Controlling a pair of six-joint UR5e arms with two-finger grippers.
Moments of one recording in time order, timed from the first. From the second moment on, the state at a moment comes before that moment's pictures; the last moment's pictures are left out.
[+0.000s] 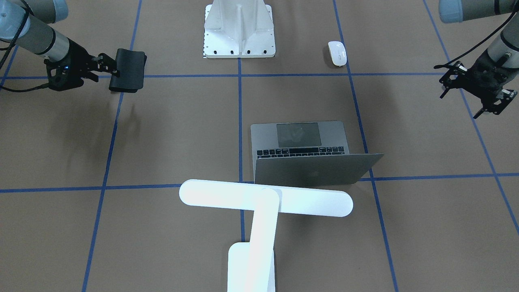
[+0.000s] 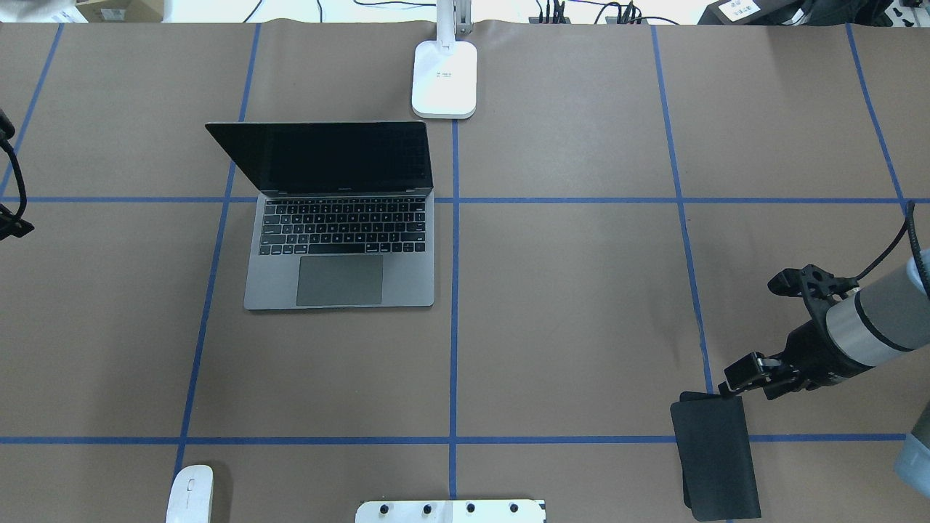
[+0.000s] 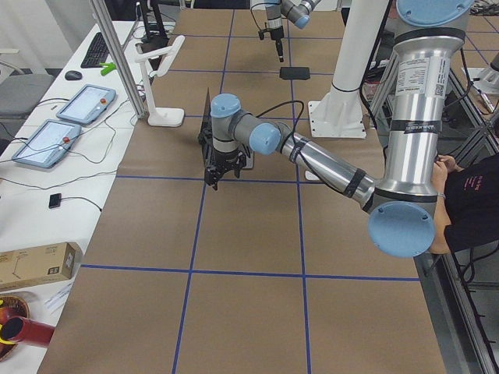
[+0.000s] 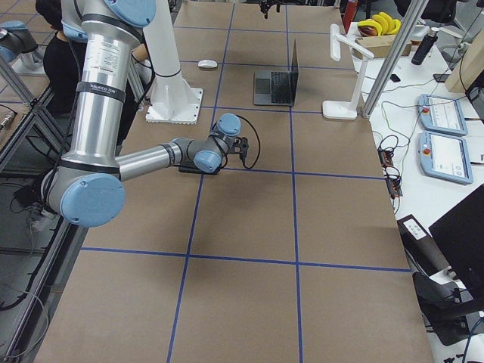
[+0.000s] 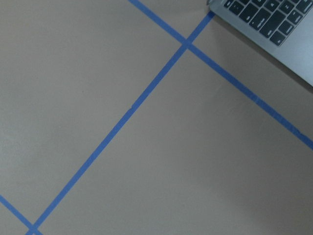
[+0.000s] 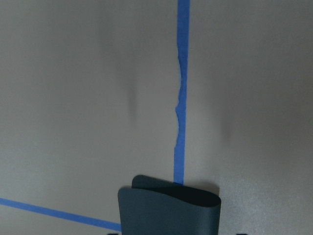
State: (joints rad) left arm -1.14 -1.61 -2.01 -1.51 -2.16 0.25; right arm 0.64 -1.78 1.96 -0.93 2.34 1.13
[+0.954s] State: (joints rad) left arm -1.14 -1.61 -2.02 -1.52 -2.16 0.25; right arm 0.54 -1.80 1.94 -0.93 2.34 1.12
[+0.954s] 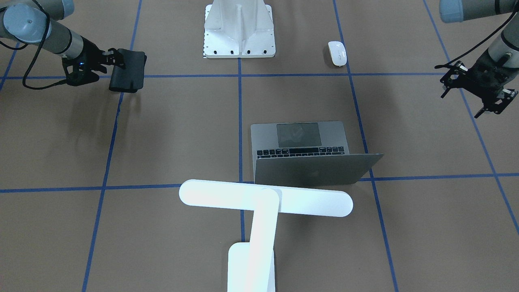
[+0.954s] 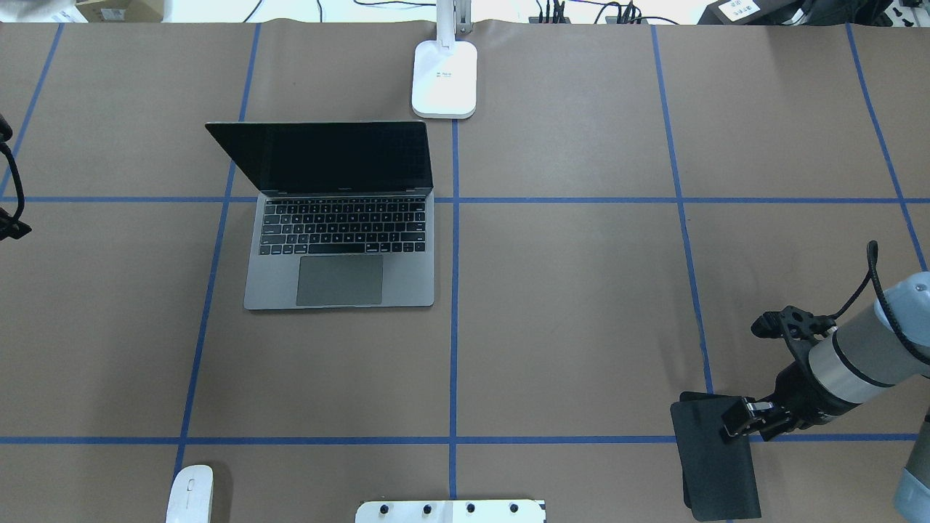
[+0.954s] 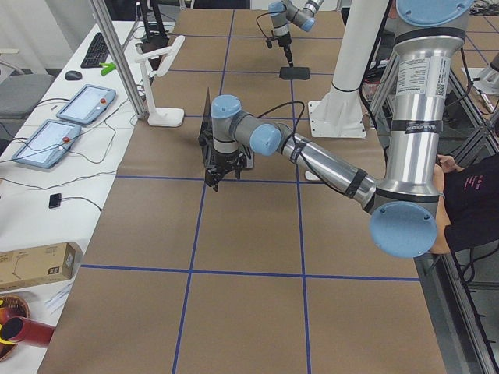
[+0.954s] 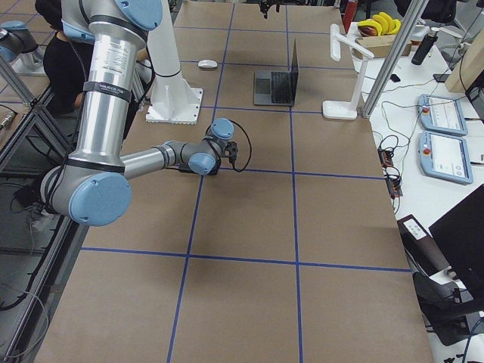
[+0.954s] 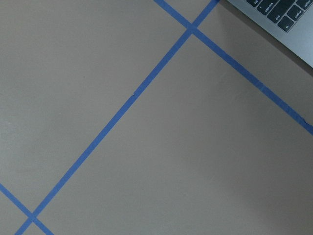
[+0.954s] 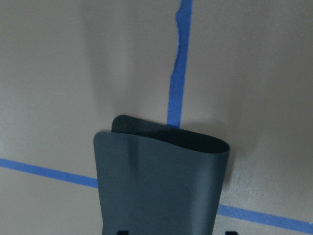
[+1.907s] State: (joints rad) left arm -1.14 -1.61 -2.01 -1.52 -2.16 0.25; right arm 0.53 -1.79 1.90 -0.94 2.35 1.11
